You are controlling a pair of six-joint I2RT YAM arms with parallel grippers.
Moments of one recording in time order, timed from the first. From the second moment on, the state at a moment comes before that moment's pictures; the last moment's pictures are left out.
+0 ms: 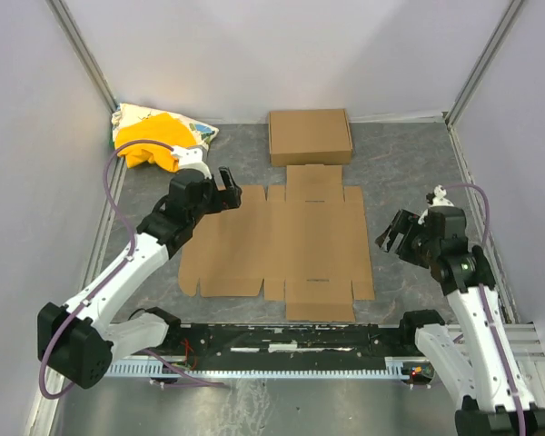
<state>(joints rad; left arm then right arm) -0.46 1.10 0.88 -0.24 -0.20 -0.45 0.08 0.65 0.77 -0.86 -0.11 0.50</state>
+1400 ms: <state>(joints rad) -0.54 1.53 0.86 -0.22 -0.08 -0.51 0.08 1.38 0.75 -0.58 -0.24 0.44</state>
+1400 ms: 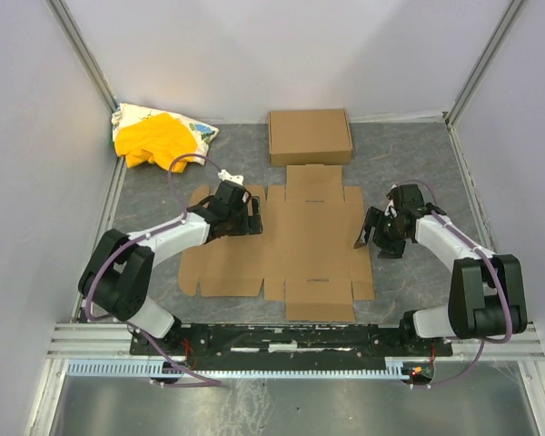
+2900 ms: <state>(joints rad) -0.62 1.71 0.96 -0.22 -0.16 -0.51 0.31 1.38 0.81 -0.54 -0.22 0.48</state>
